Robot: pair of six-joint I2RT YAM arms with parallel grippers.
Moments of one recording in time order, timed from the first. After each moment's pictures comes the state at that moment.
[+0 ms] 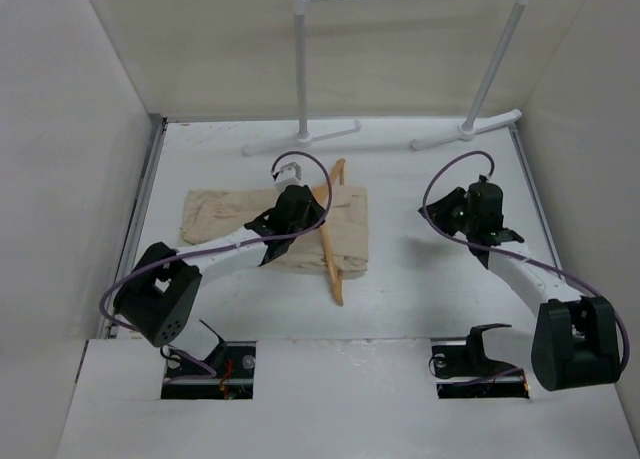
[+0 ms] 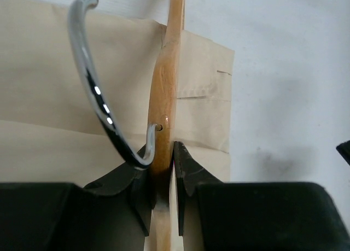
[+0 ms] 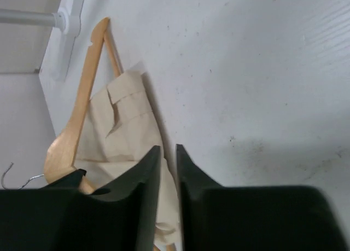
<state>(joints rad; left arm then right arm) -0.71 1.52 0.81 0.16 -0.27 -0.82 0.10 1.18 0.61 0.00 -0.19 0.94</state>
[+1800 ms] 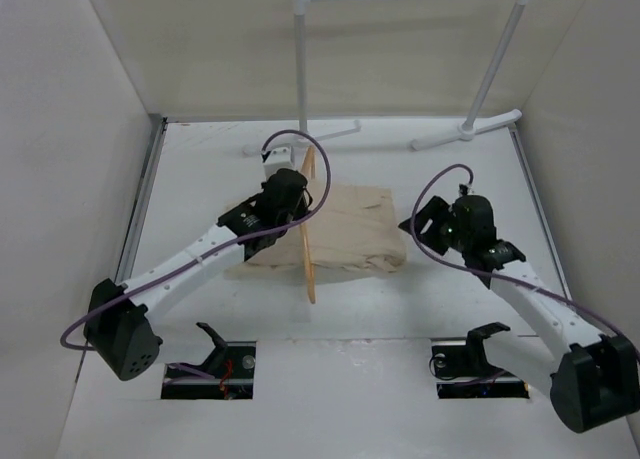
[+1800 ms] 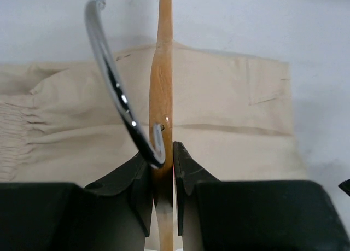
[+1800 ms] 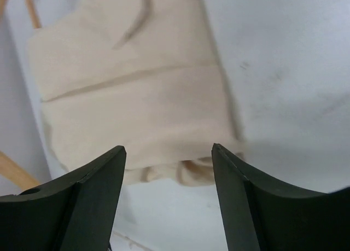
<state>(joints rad) -0.72 1.28 0.99 -0.34 -0.45 -0.63 0.27 1.03 0.55 -0.17 -0.19 0.87</state>
